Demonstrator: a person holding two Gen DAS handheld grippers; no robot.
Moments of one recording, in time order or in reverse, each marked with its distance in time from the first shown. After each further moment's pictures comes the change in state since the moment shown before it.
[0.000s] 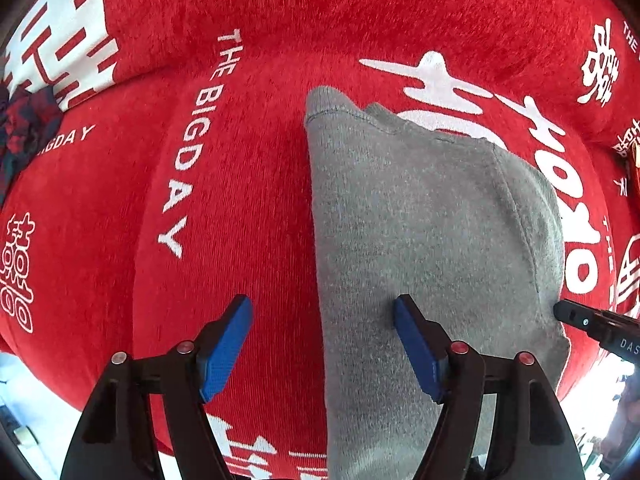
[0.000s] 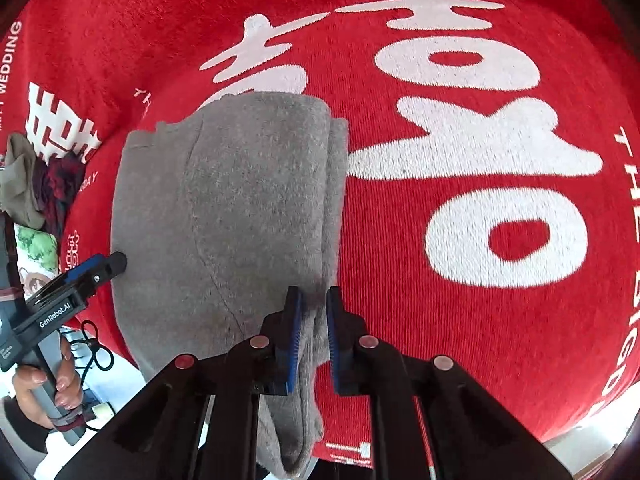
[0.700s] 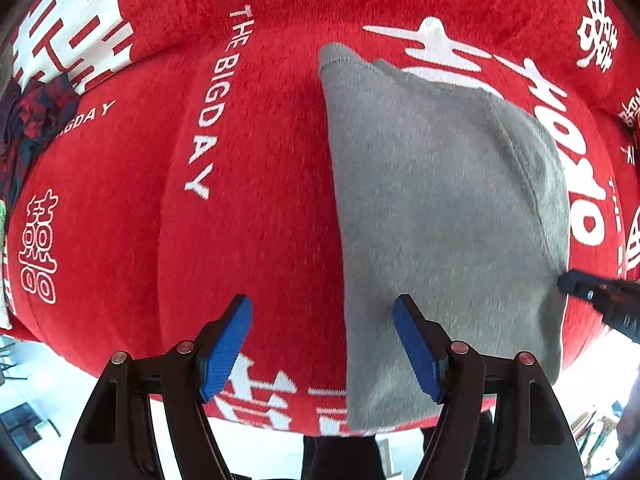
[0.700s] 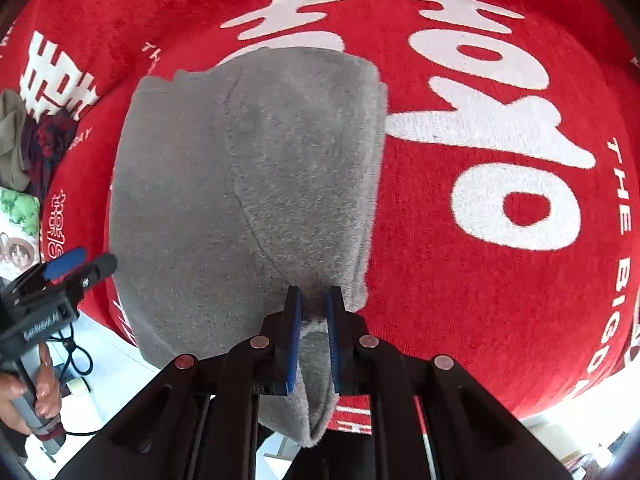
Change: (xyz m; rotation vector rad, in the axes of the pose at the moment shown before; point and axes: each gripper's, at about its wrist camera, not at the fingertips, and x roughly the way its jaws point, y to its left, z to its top) left arm -0.022 0.003 -0.036 0.036 0.098 0.064; right arm 0.000 0.035 -0.013 -0.077 0.083 -0.126
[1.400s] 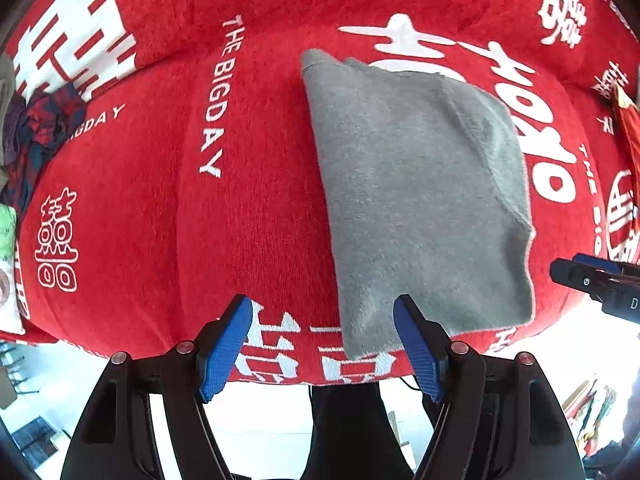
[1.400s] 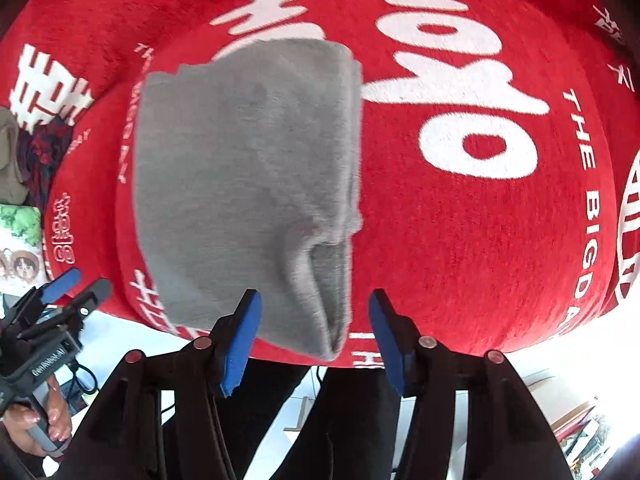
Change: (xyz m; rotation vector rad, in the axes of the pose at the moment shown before) left arm -0.059 -0.009 -0.023 0.074 0.036 -0.020; right arm -0.046 0.022 -0.033 0.098 0.045 0.011
